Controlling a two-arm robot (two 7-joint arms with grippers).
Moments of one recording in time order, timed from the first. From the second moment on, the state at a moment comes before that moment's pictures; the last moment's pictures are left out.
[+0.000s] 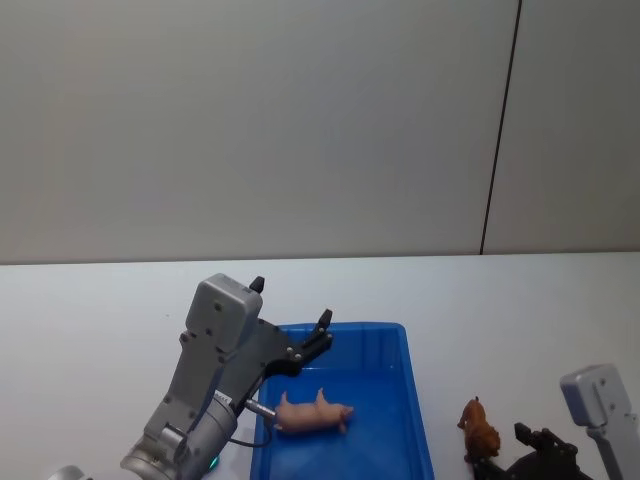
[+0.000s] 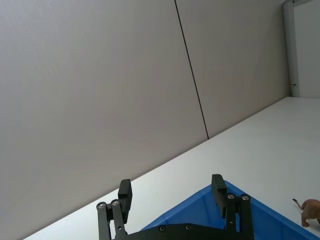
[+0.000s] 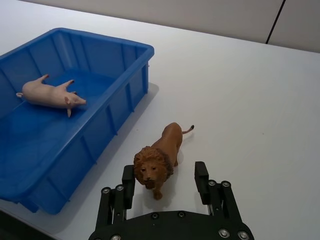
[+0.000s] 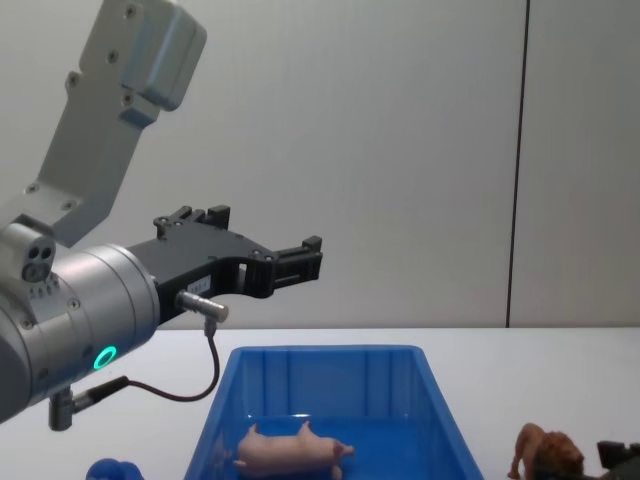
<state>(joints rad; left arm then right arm) -0.24 0.38 0.45 -1.63 -0.20 0.01 -0.01 -0.01 0.34 -0.27 -1.67 0.24 0.33 0.17</state>
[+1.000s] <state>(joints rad) -0.24 0.38 0.45 -1.63 -0.20 0.01 -0.01 0.00 0.33 -0.26 -1.66 0.20 0.18 0.17</state>
